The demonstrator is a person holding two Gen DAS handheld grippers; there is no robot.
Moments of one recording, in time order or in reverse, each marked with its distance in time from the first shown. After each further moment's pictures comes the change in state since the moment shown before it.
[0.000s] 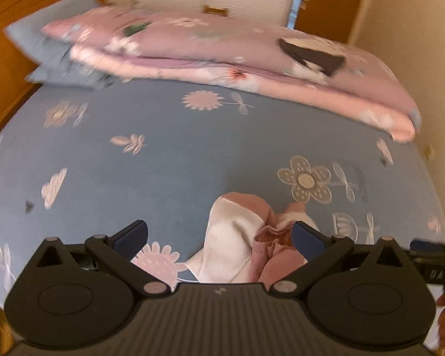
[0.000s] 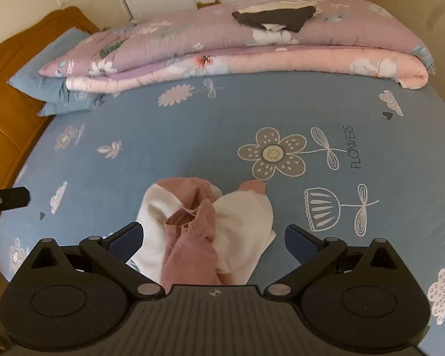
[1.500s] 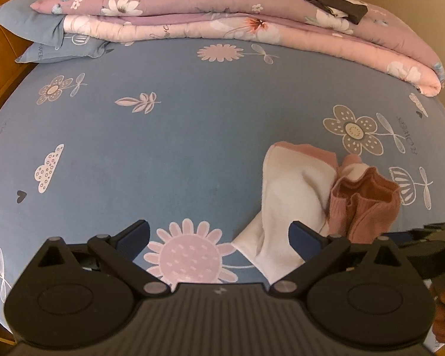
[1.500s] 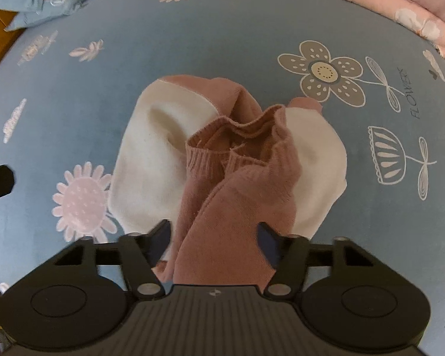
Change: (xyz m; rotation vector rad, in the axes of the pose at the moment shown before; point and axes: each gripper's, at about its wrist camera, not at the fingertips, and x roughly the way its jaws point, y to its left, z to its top) left arm 0.122 0.068 -0.049 0.131 0.088 0.037; right arm 0.183 0.096 -0.052 -0.083 0.290 -0.141
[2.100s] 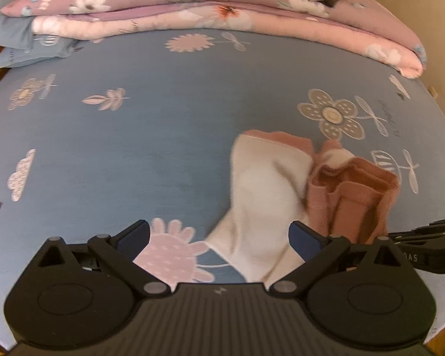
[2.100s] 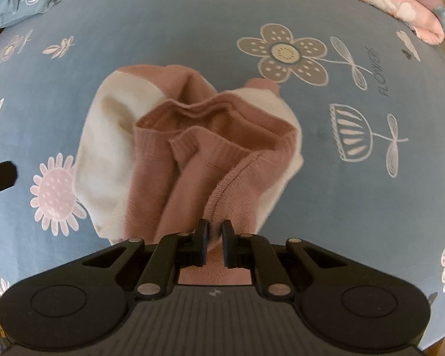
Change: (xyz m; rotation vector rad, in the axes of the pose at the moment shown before) left arm 0.024 -0.027 0.006 0.071 0.041 -0.095; right arm -0.021 -0.045 -0.011 0.055 0.068 -0.066
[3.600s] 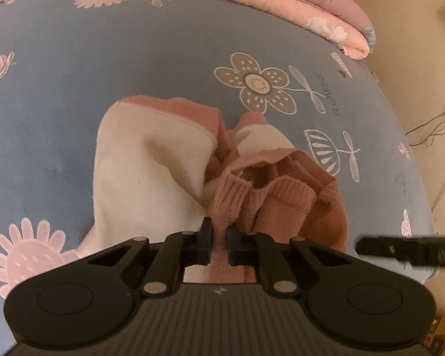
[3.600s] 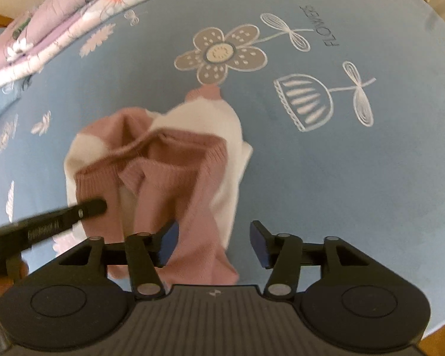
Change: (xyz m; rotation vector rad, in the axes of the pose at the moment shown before) left arm 0.083 -0.050 0.010 0.000 0.104 -0.321; right arm -0.005 -0.092 -0.014 0.339 -0.065 0.160
